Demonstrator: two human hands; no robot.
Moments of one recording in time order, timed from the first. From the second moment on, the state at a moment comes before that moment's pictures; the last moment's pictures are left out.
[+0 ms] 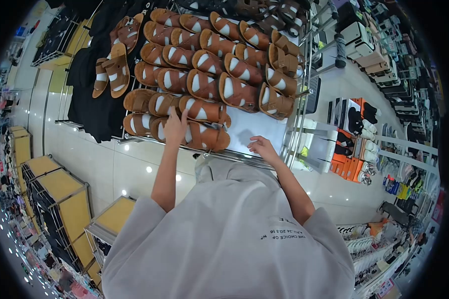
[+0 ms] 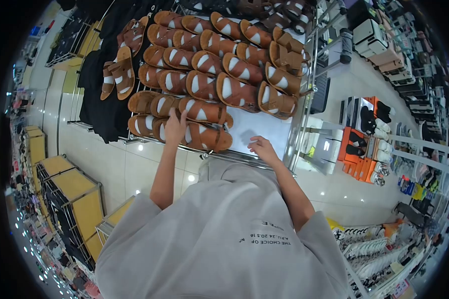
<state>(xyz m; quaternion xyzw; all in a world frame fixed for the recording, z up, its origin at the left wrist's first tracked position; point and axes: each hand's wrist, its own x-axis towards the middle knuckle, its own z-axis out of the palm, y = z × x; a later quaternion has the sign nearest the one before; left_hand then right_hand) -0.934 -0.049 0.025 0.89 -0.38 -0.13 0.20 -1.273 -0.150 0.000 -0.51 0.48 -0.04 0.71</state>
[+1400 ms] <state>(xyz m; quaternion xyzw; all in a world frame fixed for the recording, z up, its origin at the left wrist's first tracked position) -1.044 -0.039 0.249 0.64 -0.26 -0.42 0.58 -1.324 -0.150 0.185 -0.54 0.26 -0.25 0.76</state>
